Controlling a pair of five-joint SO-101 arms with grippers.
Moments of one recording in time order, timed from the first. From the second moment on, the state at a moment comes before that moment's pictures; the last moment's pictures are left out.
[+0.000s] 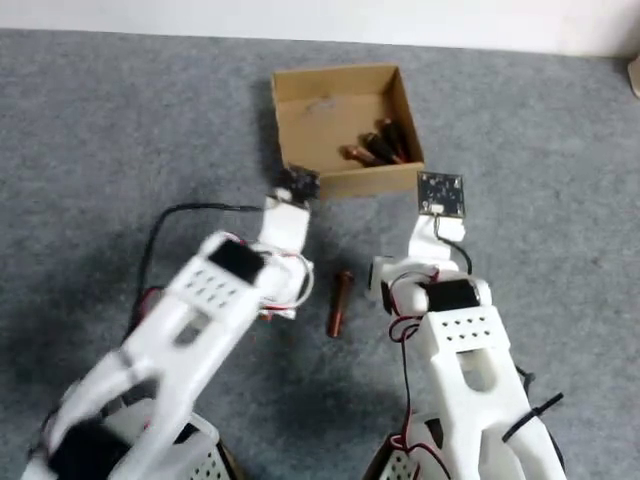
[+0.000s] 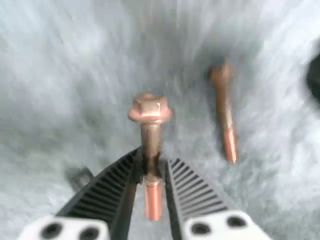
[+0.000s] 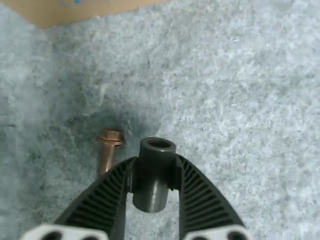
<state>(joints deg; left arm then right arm) 22.7 -29.8 41.1 62.0 11.4 -13.0 -40.2 58.9 47.3 -10.2</state>
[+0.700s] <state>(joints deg) 17.2 -64.7 47.9 39.3 4.8 -33.4 -41.0 70.6 6.5 -10.2</state>
